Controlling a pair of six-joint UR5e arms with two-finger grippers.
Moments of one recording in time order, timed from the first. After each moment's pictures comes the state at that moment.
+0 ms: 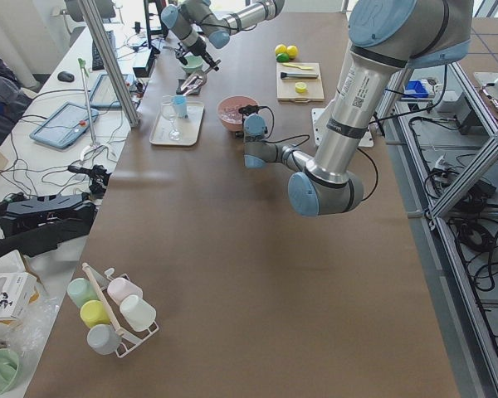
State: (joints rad) left arm -0.52 -2.08 -1.33 -2.80 -1.97 -0.12; right arm 0.92 -0.41 1.01 -2.29 2.26 -0.11
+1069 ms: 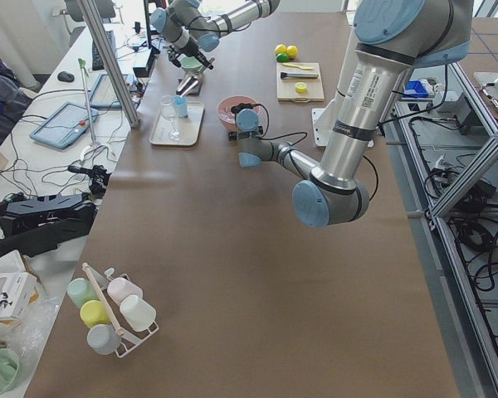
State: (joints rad) left arm -0.62 -1.99 -1.49 -2.63 -2.08 -0.12; right arm 0.93 -0.25 0.75 -2.31 2.22 -0.20
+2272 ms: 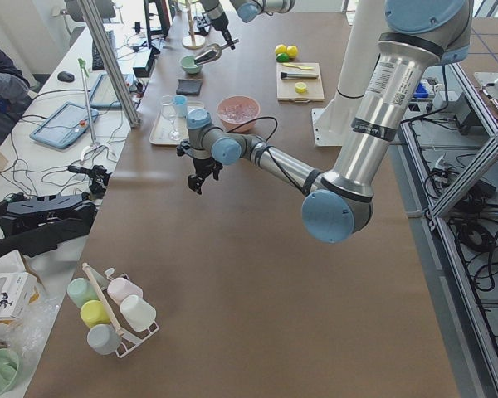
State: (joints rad) left arm -0.98 -1.91 -1.60 -1.69 -2.13 -0.13; right arm 0.96 -0.84 1.72 -2.41 2.22 0.22
